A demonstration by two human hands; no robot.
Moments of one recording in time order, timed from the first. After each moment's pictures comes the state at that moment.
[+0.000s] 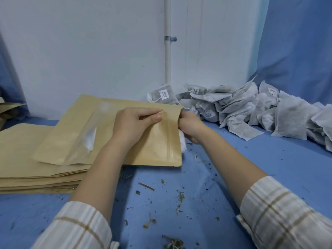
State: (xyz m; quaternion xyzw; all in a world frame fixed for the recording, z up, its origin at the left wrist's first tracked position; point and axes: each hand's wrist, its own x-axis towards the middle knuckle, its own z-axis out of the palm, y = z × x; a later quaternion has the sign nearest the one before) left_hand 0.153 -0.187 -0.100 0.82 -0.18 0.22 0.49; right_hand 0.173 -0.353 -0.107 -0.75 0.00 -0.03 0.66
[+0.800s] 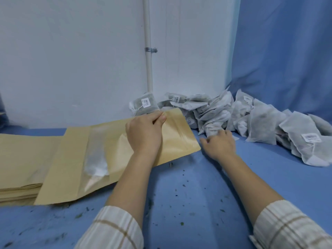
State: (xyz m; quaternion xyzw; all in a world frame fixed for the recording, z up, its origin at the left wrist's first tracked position) left_hand 0.134 -0.289 -0.097 0.82 -0.07 0.32 0.46; right_hand 0.143 -0.486 -0.148 -0.97 0.19 -0.13 0.08
